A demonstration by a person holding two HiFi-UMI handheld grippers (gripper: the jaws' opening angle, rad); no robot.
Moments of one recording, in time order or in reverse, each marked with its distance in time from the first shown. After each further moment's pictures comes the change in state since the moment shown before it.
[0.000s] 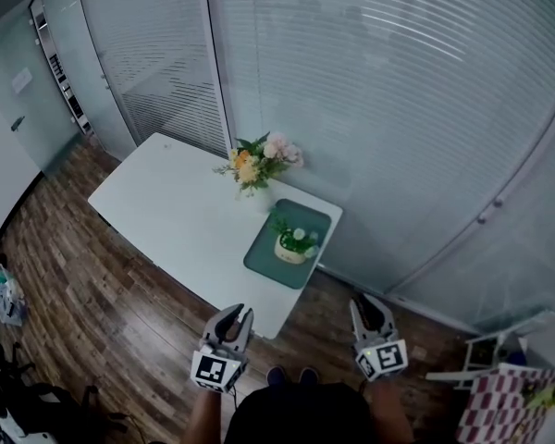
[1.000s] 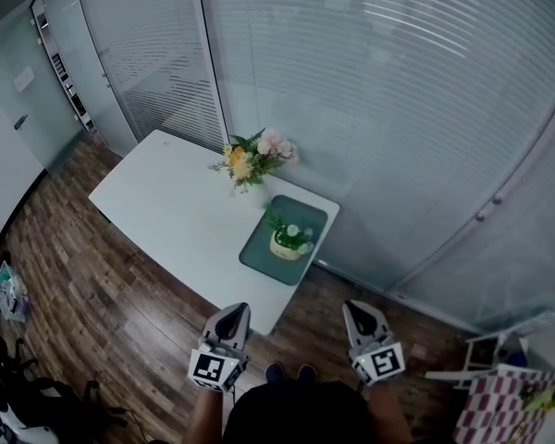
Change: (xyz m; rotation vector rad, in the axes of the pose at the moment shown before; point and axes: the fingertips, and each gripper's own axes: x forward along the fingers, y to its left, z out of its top) left arm 0.005 -0.020 0.014 -0.055 -0.006 0.025; right arm -0.015 0.021 0.012 -0.038 -0.013 0.126
